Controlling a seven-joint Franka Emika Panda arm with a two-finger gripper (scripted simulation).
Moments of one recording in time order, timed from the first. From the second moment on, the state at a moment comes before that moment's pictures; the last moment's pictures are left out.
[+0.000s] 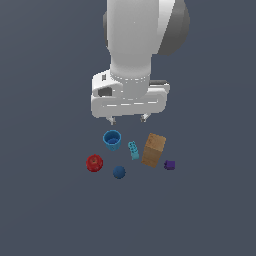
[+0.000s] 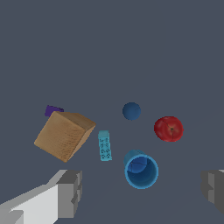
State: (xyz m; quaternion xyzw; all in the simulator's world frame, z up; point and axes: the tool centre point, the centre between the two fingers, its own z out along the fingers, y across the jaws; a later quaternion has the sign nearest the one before) arm 0.034 0.001 0.305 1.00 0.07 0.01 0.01
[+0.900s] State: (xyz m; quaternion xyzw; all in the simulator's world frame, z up) arm 0.088 -0.027 0.151 0.96 0.27 0.00 0.01
